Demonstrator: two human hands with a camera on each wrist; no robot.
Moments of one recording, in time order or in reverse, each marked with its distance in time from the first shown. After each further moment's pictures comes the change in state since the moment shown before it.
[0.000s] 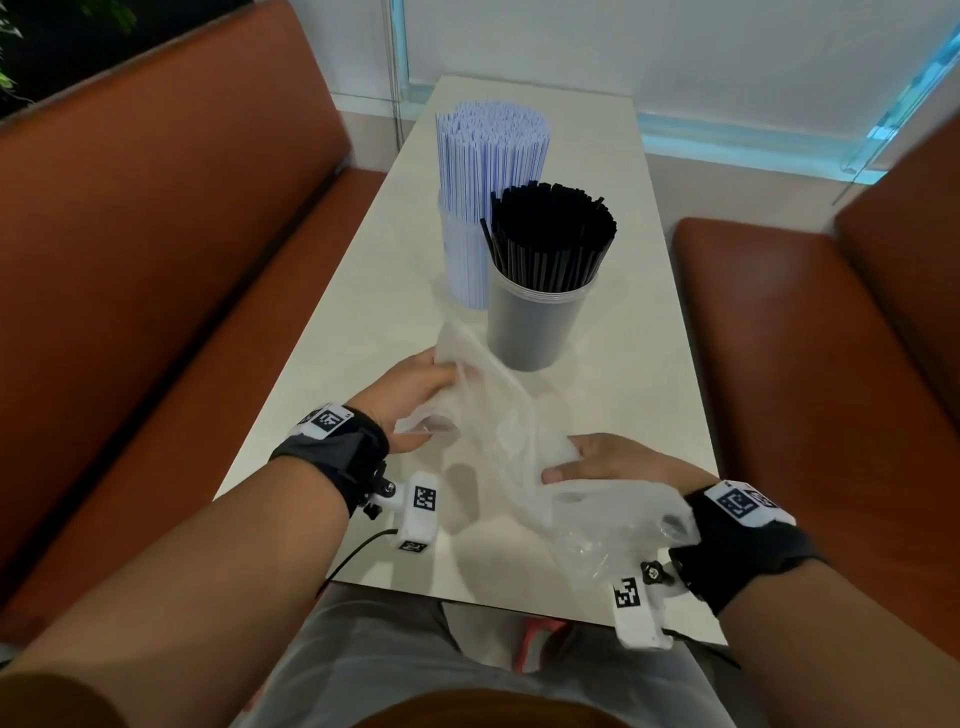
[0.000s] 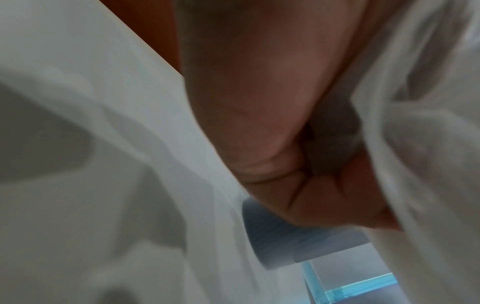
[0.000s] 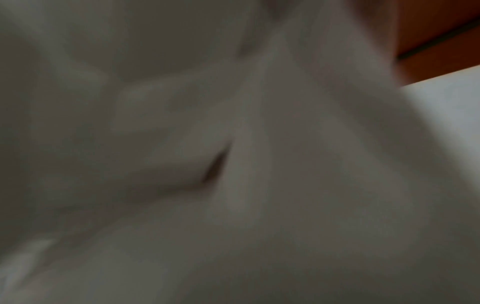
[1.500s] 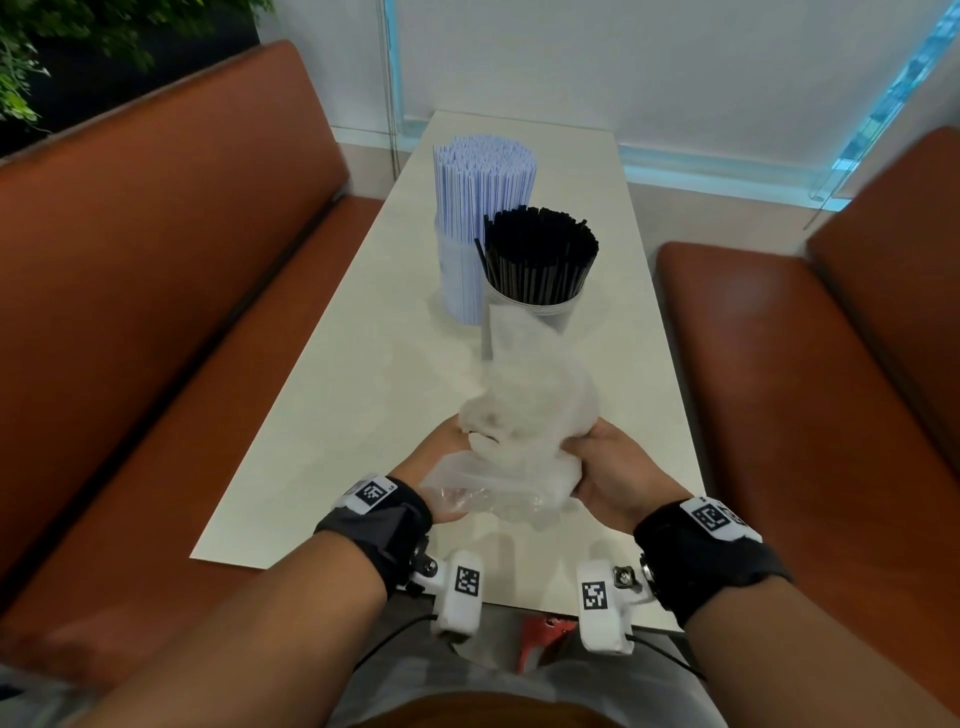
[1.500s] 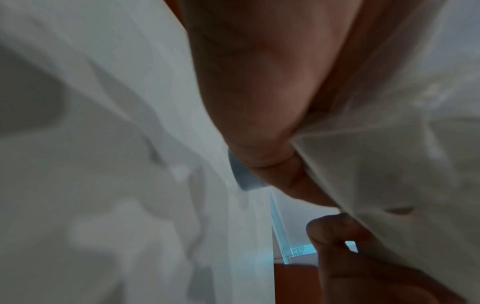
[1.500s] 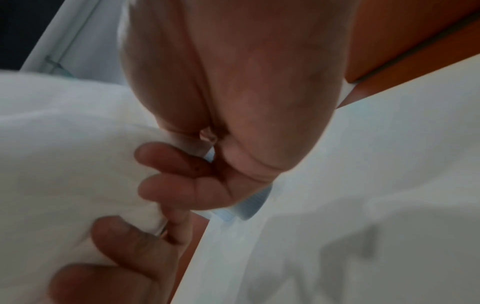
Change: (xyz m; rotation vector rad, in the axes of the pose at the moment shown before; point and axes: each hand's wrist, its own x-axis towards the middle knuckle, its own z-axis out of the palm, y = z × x) left_hand -0.015 -0.067 0.030 -0.123 0.109 -0.107; right_hand -0.019 -0.008 0.038 0.595 0.255 -0.275
